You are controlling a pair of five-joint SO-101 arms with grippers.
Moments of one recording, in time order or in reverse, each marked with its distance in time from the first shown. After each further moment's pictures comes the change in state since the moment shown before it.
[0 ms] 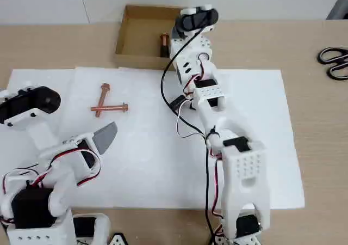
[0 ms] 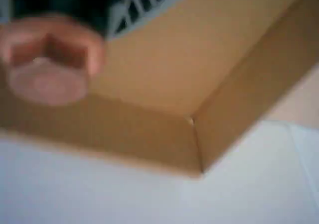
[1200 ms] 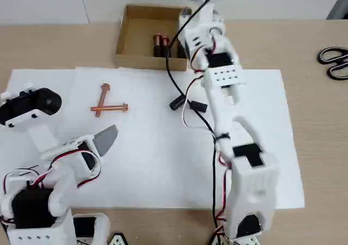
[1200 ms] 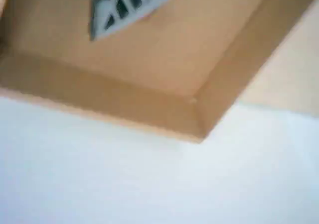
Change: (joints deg) left arm 0.0 -0.1 0.0 1.6 0.0; right arm 2.1 -19.3 -11.7 39.9 0.1
